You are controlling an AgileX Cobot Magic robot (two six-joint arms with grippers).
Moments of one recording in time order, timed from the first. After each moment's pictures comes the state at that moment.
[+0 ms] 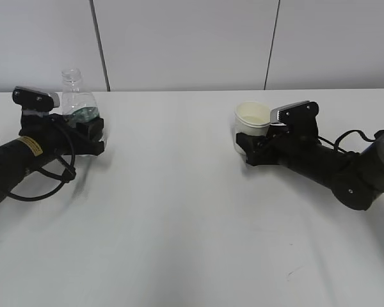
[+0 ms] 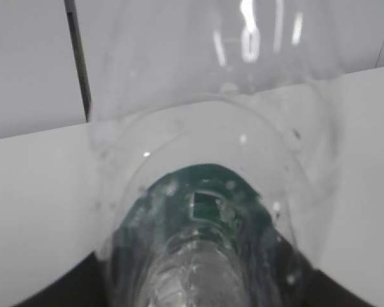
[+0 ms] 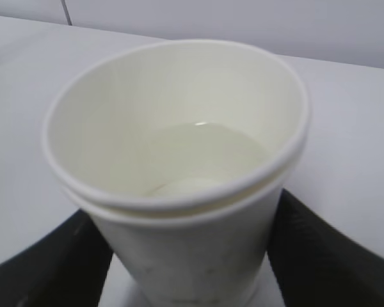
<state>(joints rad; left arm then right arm) -0.09 2.22 -0.96 0.43 -1.01 -0.17 0.09 2.30 -1.04 -0.44 -0.93 0.21</state>
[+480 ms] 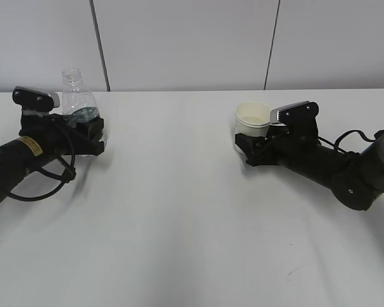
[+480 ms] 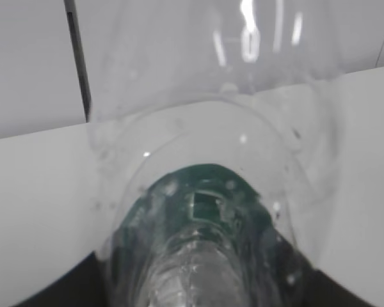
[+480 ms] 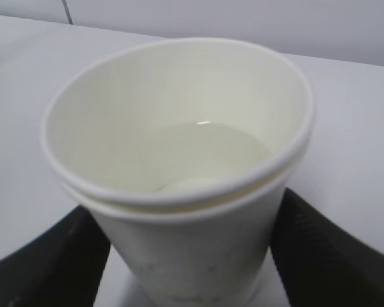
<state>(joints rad) -0.09 2.22 -0.96 0.43 -1.01 -0.17 0.09 2.30 -1.04 -0.45 -0.93 0.21</state>
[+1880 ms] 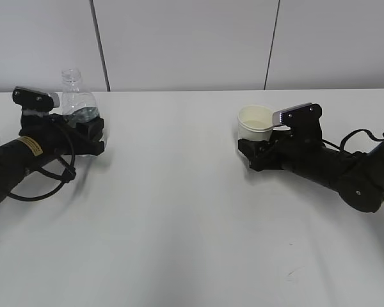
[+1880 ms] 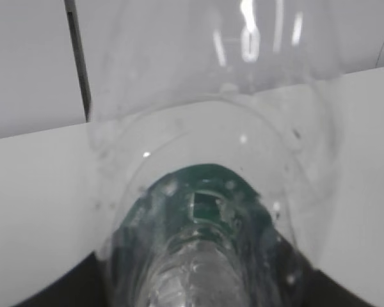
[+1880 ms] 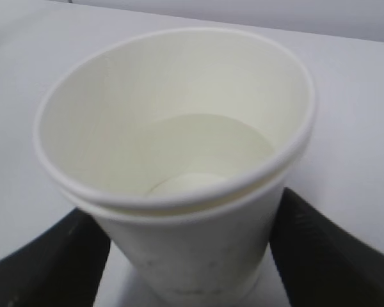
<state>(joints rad) -0.09 2.22 -0.96 0.43 -1.01 -0.17 0.09 2.25 -0.99 -0.46 -0.88 0.23</state>
